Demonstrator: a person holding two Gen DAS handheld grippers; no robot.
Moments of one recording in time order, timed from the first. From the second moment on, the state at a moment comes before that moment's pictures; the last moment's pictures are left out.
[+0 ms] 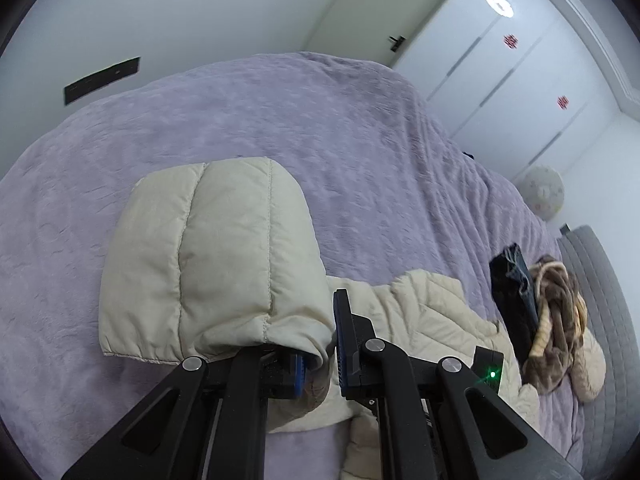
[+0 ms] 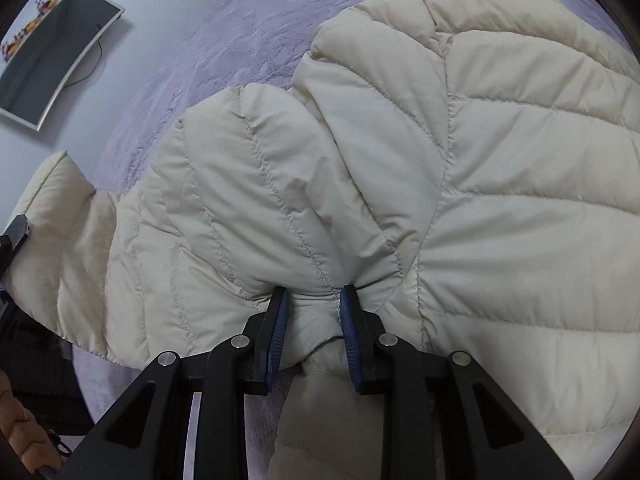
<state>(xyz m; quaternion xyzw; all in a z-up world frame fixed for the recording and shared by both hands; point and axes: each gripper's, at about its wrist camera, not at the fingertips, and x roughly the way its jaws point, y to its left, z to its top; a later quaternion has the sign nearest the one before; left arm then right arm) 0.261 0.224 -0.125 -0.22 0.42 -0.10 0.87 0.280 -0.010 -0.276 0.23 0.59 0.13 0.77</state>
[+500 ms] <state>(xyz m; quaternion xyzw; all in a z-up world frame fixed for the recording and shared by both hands) 0.239 -0.053 -0.173 0.04 0.51 -0.22 0.83 0.183 -0.210 -0.227 0.29 0.56 -0.01 0.78</state>
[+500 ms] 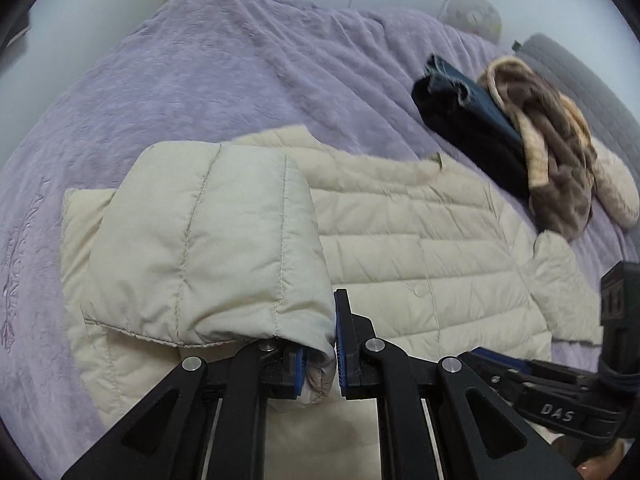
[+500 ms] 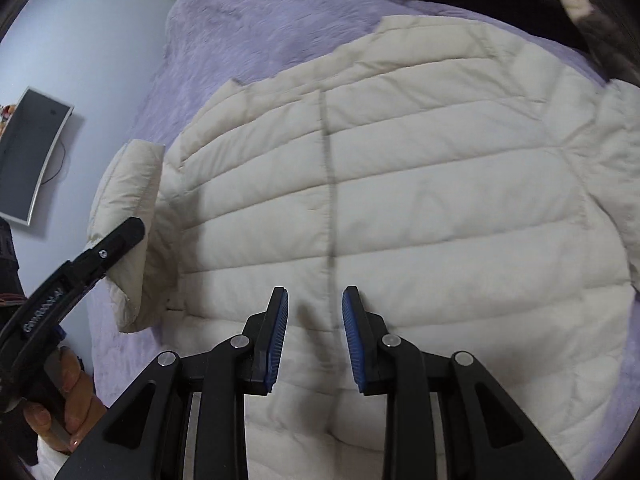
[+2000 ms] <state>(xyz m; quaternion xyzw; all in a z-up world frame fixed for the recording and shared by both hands) 0.217 0.092 -0.231 0.08 0.51 0.02 0.86 0.235 -0.076 -0.203 -0.19 0.47 -0.03 0.86</state>
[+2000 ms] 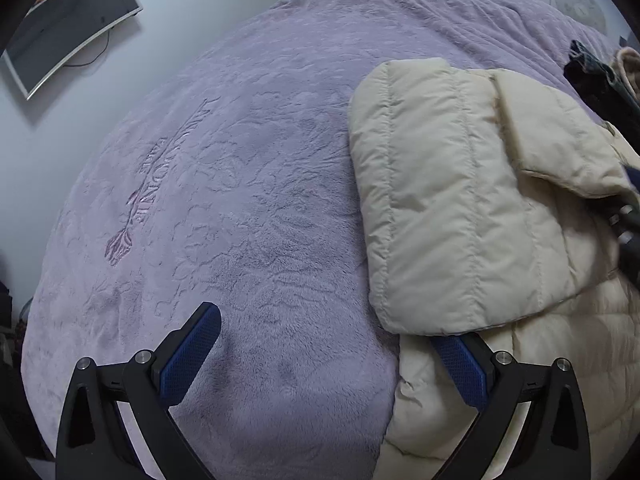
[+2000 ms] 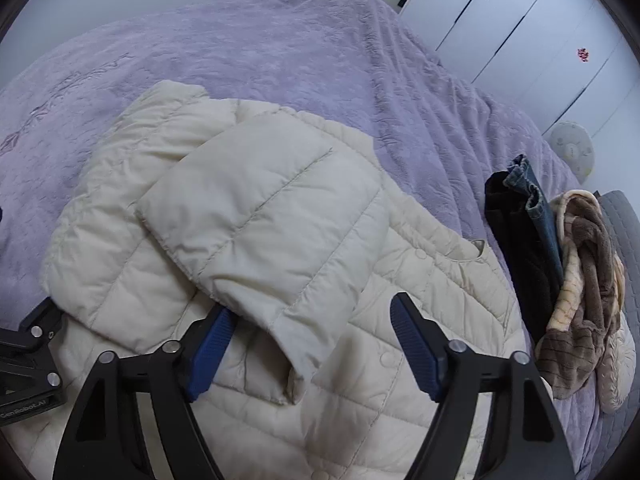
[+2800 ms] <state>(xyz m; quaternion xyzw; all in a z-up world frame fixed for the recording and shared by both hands) 0.234 0.145 -0.239 0.06 0.53 0.08 0.84 0.141 -0.297 -0.246 0.51 0.42 -0.09 0.75</state>
